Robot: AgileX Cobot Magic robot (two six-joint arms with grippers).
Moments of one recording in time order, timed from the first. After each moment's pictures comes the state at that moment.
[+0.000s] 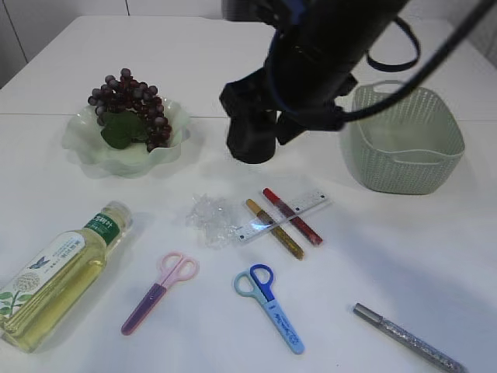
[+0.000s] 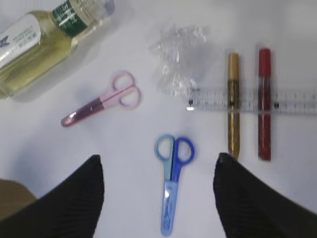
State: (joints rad) left arm -0.18 0.92 -0.77 -0.23 0.90 0.06; right arm 0.52 1.76 -1.57 0.25 1.05 -0.13
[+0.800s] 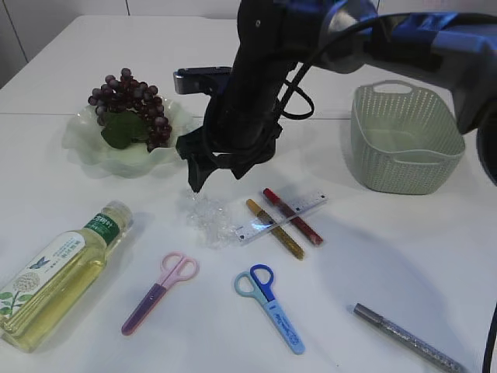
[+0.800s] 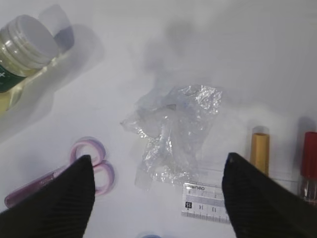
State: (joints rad) left arm -0.18 0.92 -0.77 -0.24 0.92 0.06; right arm 0.52 2.32 -2.10 0.27 1.16 -0.14
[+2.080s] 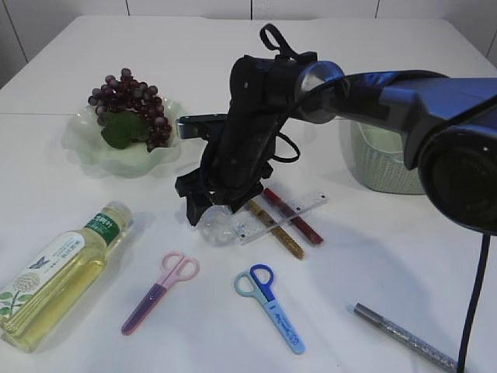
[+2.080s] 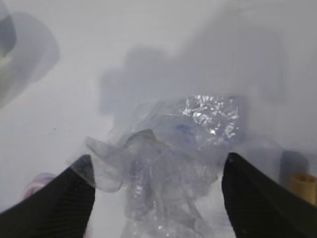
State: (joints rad) left arm -0.18 0.92 -0.77 -0.24 0.92 0.06; right arm 0.52 2.47 -2.11 0.31 1.07 -0.14
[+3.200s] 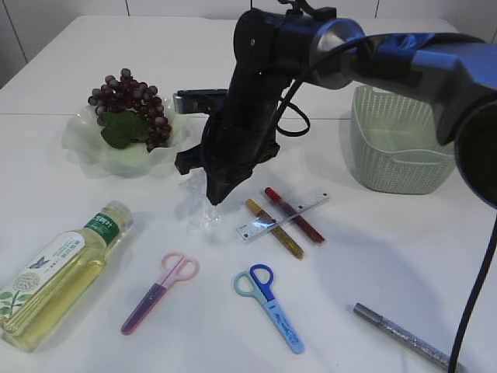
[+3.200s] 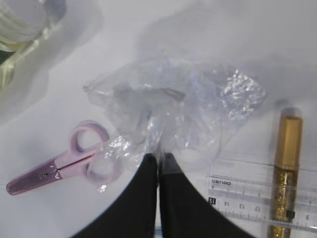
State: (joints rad) left arm -0.18 0.92 -0.77 -0.24 0.91 0.06; right arm 0.52 2.38 -2.12 0.31 1.22 -0.14
